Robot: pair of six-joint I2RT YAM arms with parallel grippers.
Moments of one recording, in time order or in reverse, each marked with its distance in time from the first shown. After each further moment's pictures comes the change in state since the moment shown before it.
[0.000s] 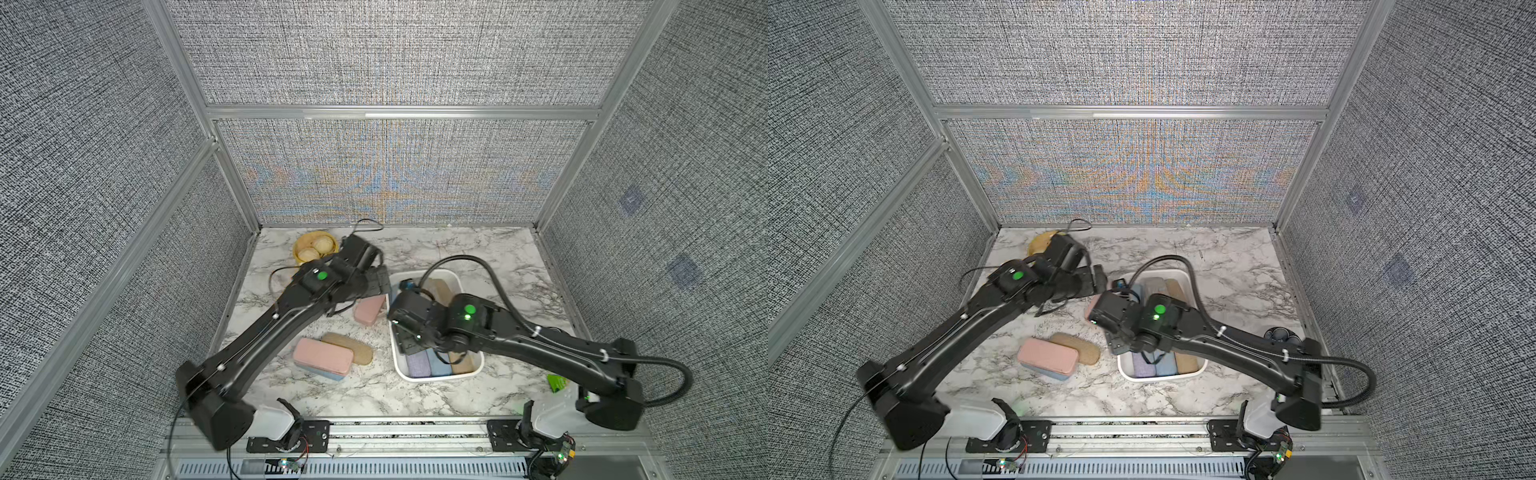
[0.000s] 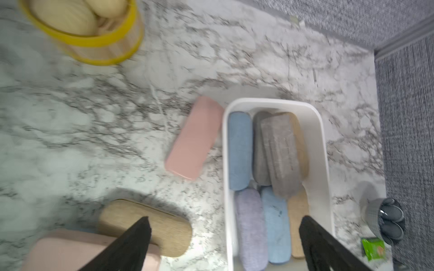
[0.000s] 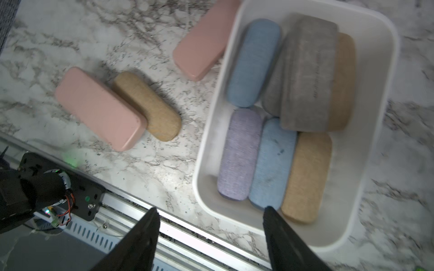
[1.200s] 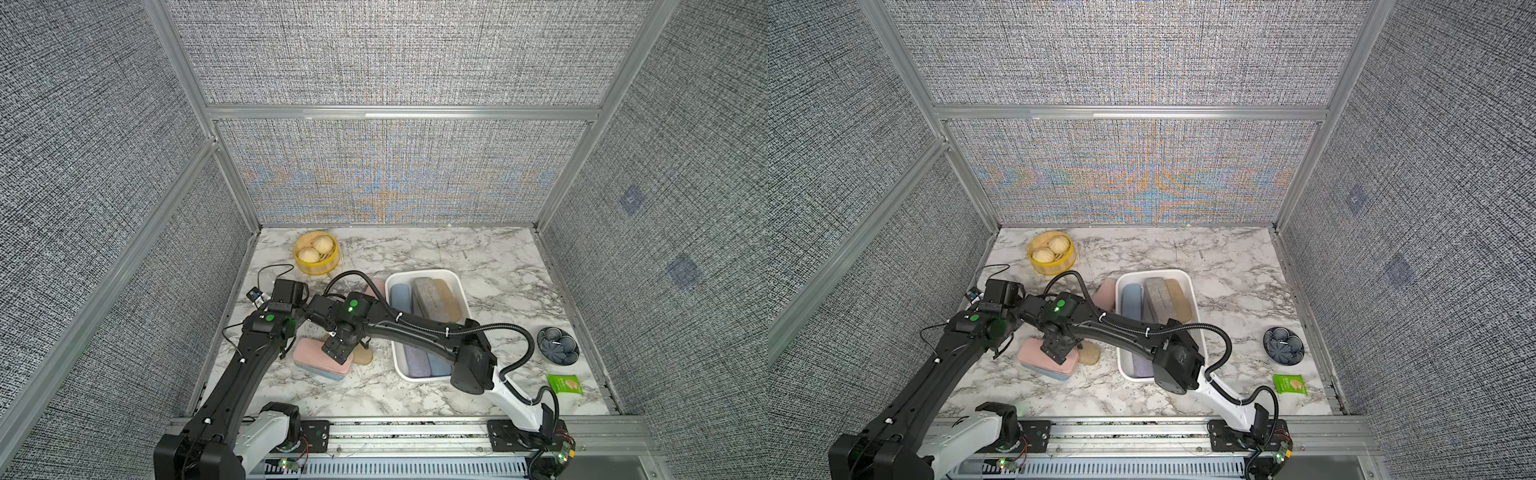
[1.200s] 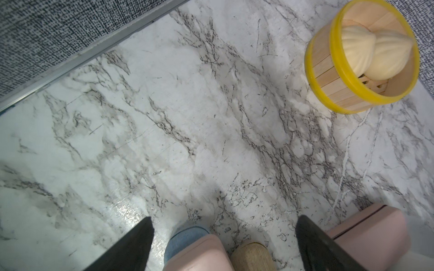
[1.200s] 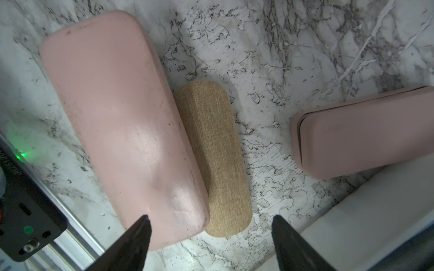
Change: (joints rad) left arm 0.452 -0.269 -0.572 0.153 -0.151 -0.211; right arm -0.026 0.785 0.679 -0.109 -0.152 -0.508
